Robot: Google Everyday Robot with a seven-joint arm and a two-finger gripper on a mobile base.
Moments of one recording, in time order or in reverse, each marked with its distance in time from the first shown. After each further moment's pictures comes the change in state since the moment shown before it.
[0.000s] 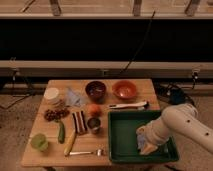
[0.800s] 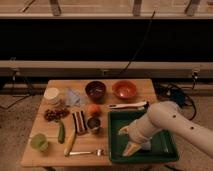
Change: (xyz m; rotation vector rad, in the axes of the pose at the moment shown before) arm -0.091 0.006 0.025 -0.080 -0.144 -0.088
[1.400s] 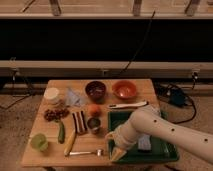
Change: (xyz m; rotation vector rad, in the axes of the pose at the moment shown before) arm -0.043 0.007 0.045 -0.033 -0.006 -0.057
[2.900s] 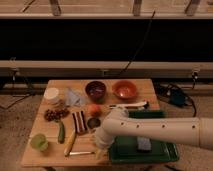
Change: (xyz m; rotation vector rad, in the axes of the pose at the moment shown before) arm -0.014 -0.046 0.096 -0.016 0.111 -0.049
